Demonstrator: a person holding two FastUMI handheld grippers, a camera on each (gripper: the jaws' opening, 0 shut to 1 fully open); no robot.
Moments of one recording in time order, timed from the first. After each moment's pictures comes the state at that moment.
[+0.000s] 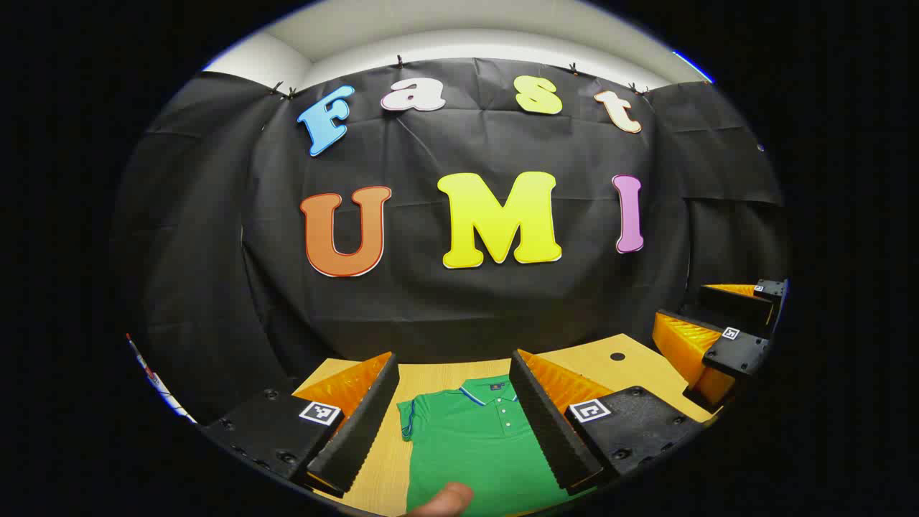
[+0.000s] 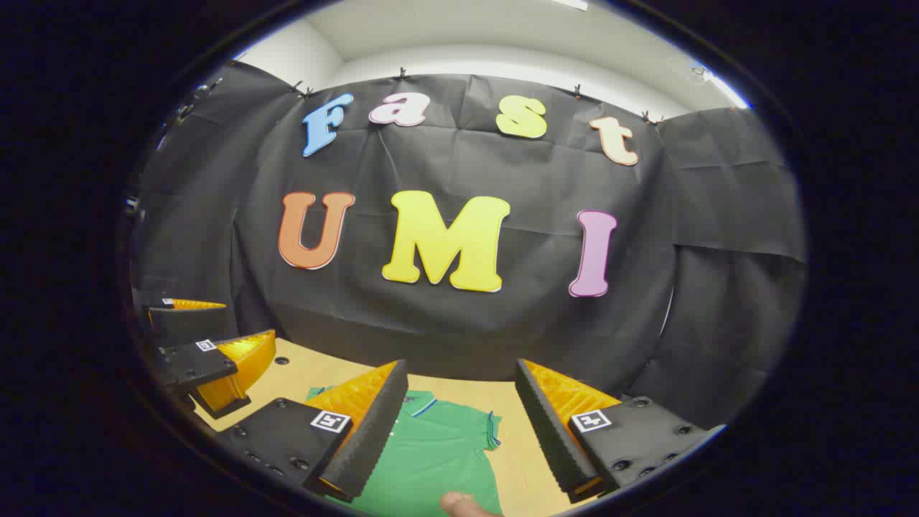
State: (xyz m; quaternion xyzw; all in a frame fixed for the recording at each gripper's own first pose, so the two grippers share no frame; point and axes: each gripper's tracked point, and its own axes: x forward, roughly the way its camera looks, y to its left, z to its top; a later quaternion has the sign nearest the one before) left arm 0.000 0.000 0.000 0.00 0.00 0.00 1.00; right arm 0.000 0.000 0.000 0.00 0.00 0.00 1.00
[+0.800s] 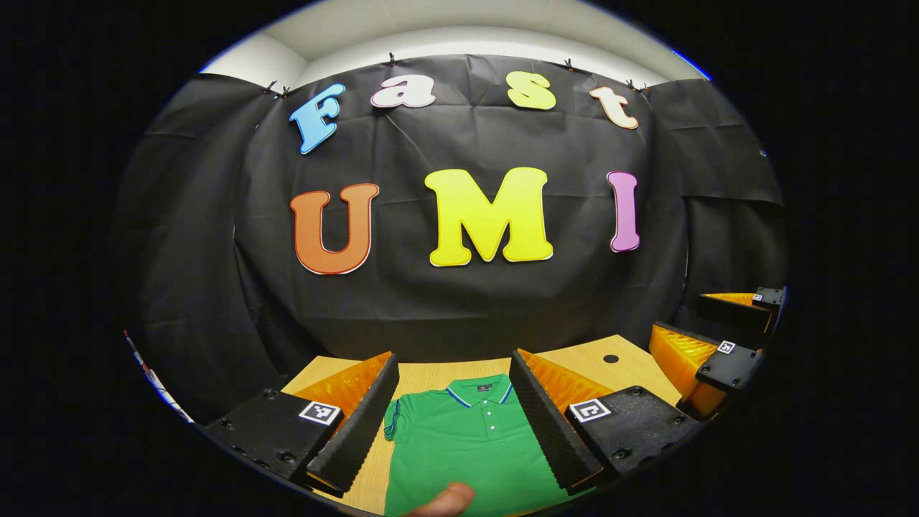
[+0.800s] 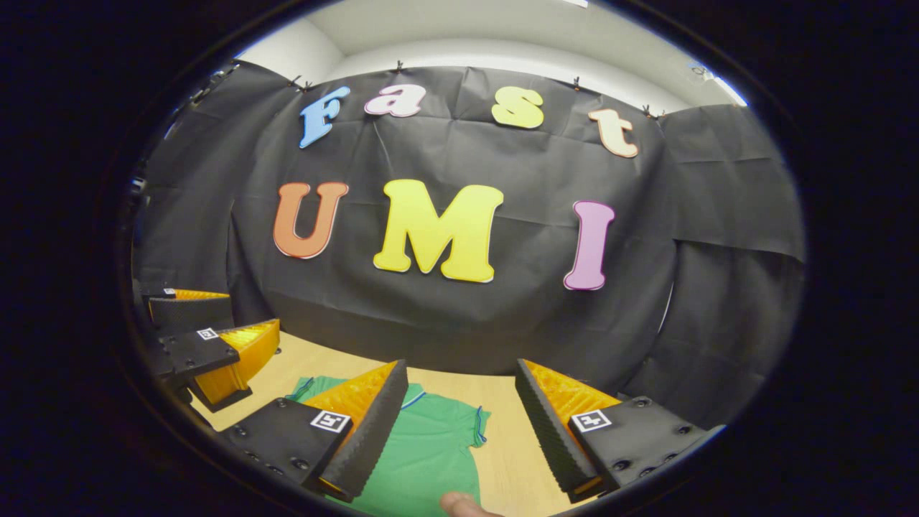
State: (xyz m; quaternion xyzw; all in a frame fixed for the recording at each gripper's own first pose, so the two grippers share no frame) left arm 0.003 -0.013 -0.004 0.00 0.01 0.00 1.00; right arm 0.010 -0.028 -0.016 -0.01 0.02 0.00 1.00
